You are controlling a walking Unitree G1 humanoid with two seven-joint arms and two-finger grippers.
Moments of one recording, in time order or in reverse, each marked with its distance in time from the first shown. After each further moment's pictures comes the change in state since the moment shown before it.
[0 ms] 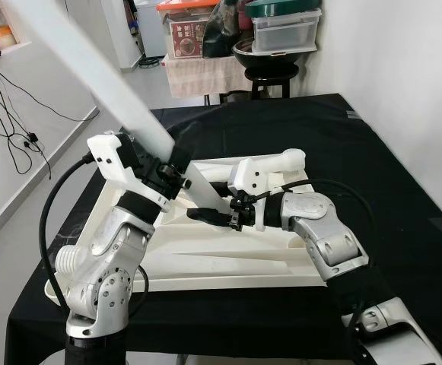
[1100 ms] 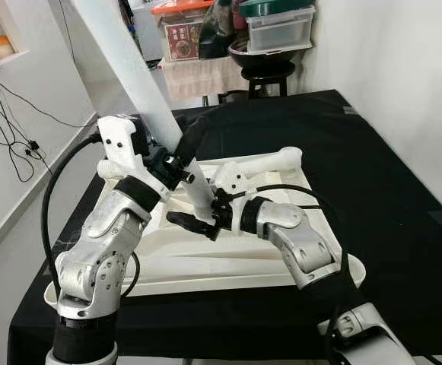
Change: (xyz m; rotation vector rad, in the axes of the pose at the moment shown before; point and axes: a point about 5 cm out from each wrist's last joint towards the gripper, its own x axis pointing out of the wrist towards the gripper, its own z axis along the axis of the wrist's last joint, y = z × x) left arm 0.014 0.000 0.001 0.183 0.091 -0.094; right arm 0.037 0.016 -0.007 0.164 -0.019 -0.086
